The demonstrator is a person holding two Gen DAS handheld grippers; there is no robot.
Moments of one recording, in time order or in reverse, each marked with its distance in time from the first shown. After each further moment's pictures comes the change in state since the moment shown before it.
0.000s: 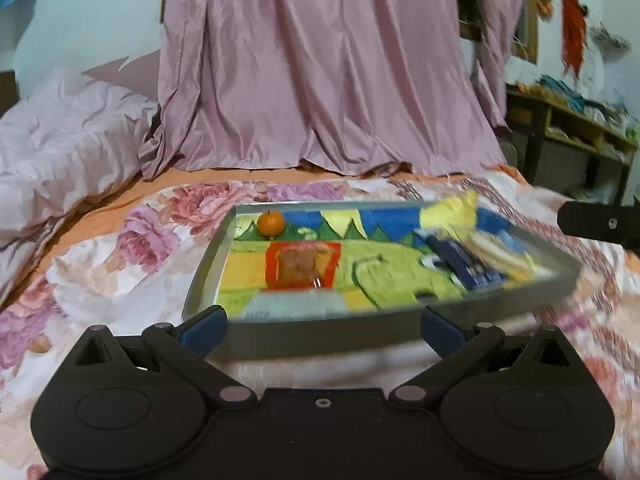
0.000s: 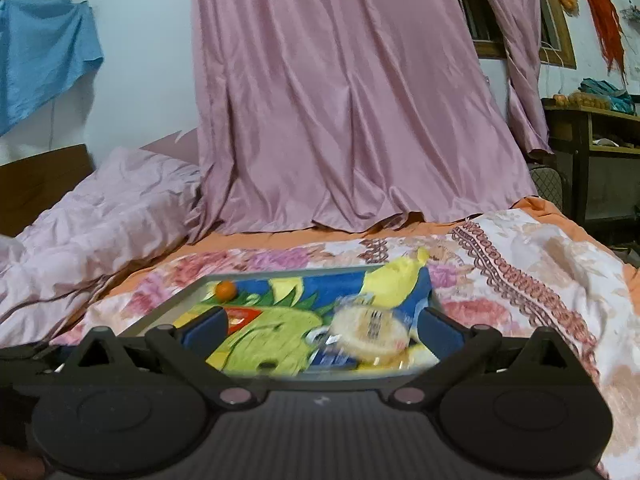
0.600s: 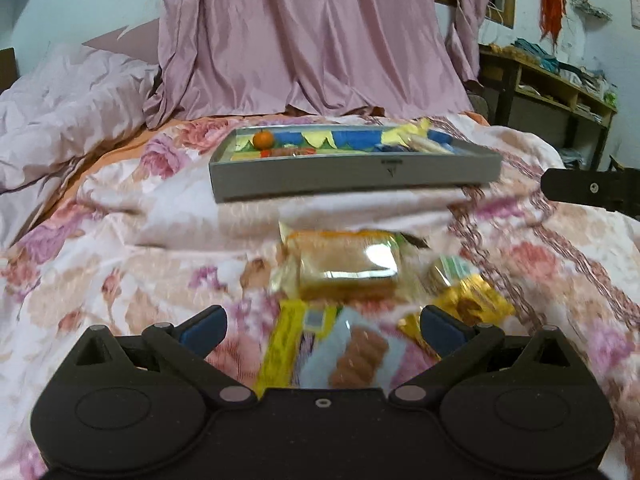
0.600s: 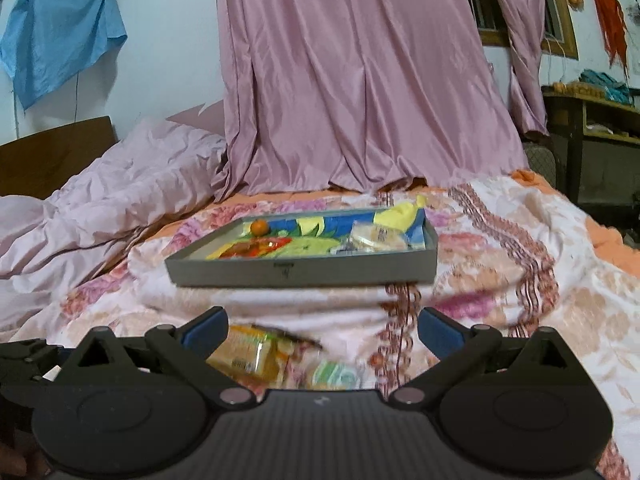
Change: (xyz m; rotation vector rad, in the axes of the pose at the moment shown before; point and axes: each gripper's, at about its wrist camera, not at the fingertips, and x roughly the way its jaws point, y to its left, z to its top) left arm -0.118 -0.014 -0.092 0.005 0.119 -0.041; right arm -0.105 0.014 -0.058 -0.021 0.080 0.024
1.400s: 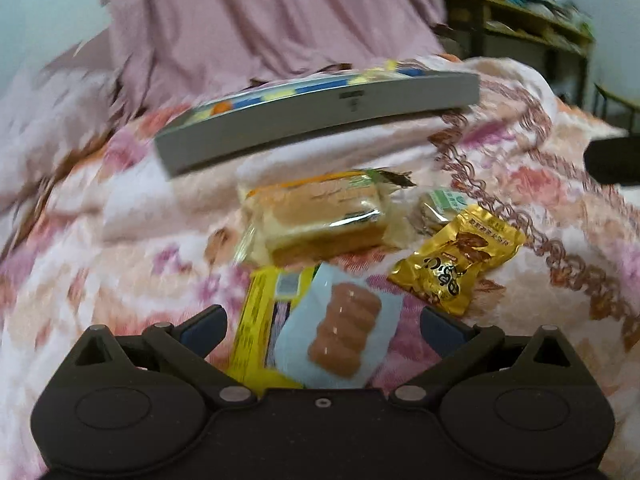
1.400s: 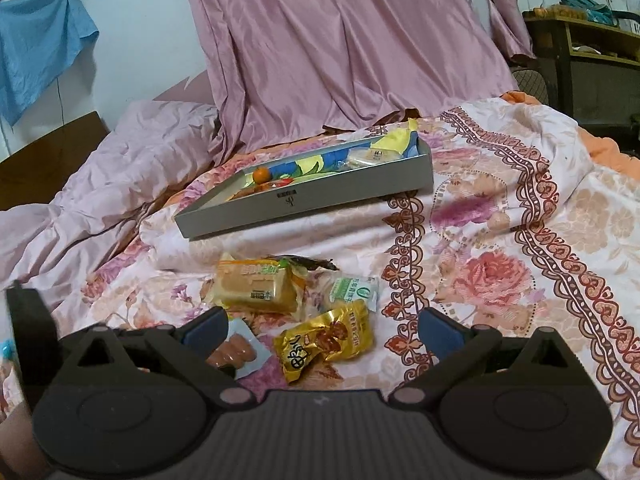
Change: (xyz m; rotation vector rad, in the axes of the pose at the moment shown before) left arm 0.049 -0.028 -0.018 0.200 0.082 0.009; right arm -0.010 -0.007 -0.031 0.149 0.140 0.034
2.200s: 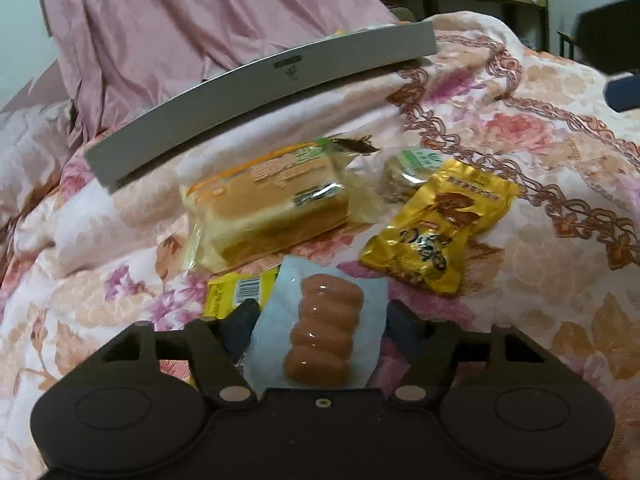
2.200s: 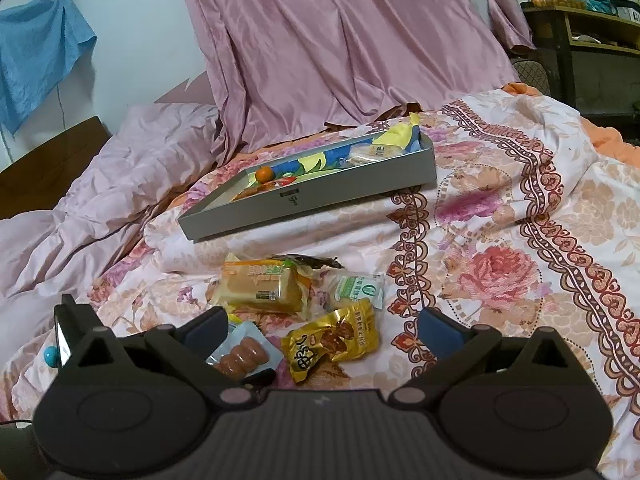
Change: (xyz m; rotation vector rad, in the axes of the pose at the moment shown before) left arm 0.031 -0.023 -0.007 0.145 0.030 -0.037; right arm 0.002 -0.001 0.002 0.032 0.012 0.017
